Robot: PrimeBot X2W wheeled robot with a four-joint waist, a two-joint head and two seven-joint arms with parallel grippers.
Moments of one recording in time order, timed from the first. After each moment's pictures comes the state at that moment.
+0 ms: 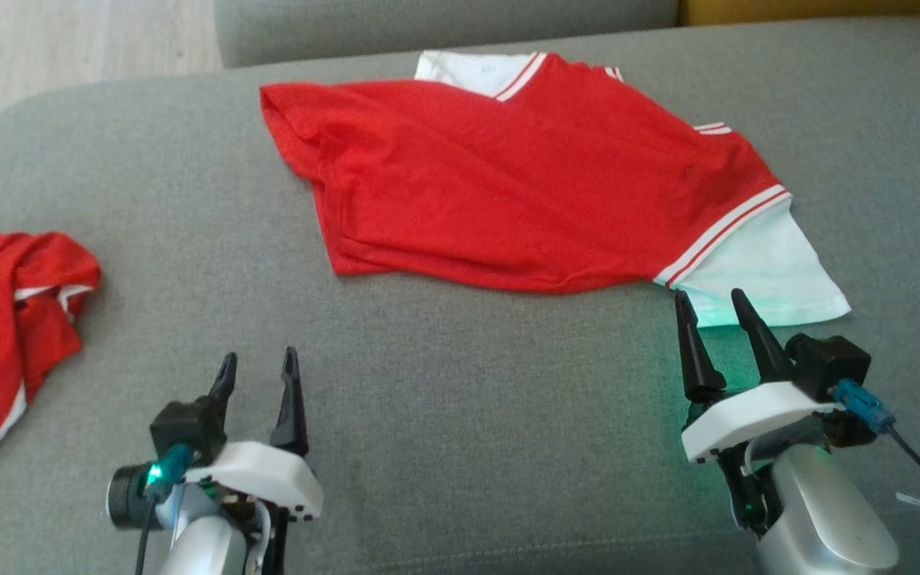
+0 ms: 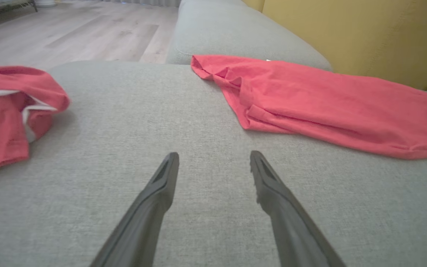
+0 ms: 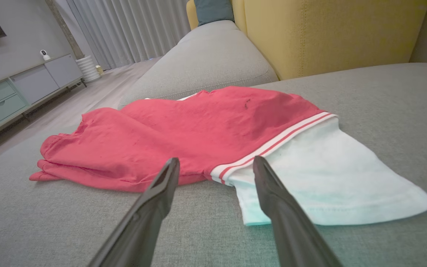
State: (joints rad) left arm -0.09 0.05 -0.21 0.38 -0.22 0.11 -0.25; right arm -0.27 -0.06 0.13 0.60 0.25 0.13 -0.25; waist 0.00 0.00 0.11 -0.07
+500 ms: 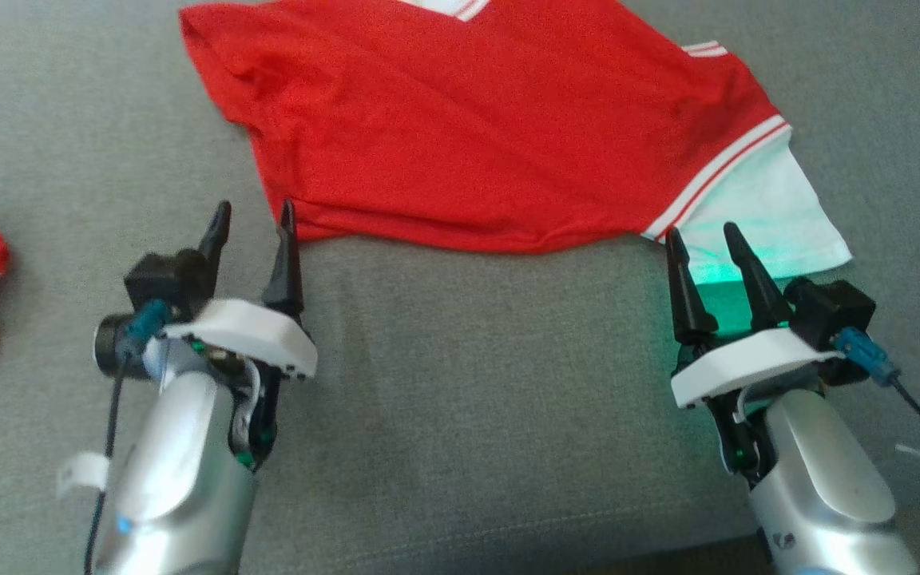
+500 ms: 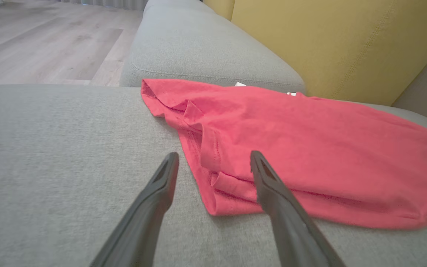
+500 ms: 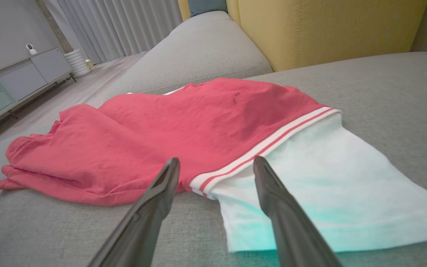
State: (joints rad) left arm -0.41 0.04 -0.20 0.50 -0.24 0.02 -0.25; right arm -0.36 -0.06 0.16 0.54 0.27 0.13 -0.25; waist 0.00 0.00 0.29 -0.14
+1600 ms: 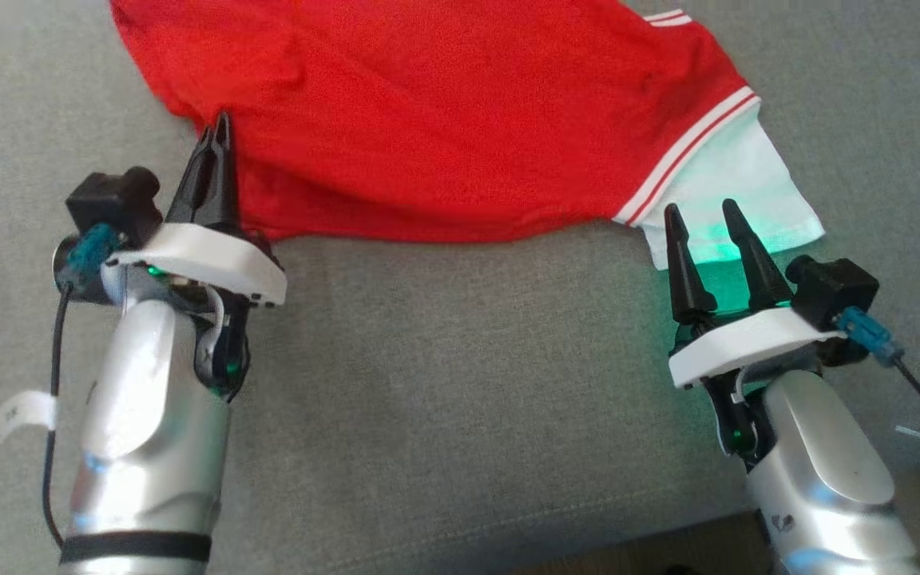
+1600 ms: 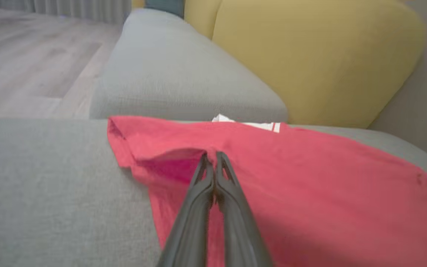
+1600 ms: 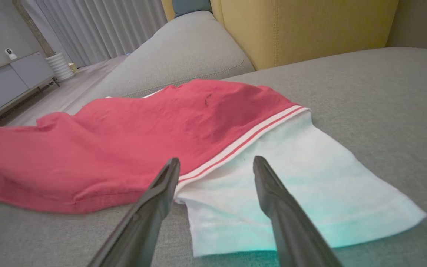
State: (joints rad) left arm -0.57 0.03 -0.09 0.57 -0.19 -0.09 -0.25; right arm -0.40 -0.06 0.17 0.55 0.30 0.13 -0.25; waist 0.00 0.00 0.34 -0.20
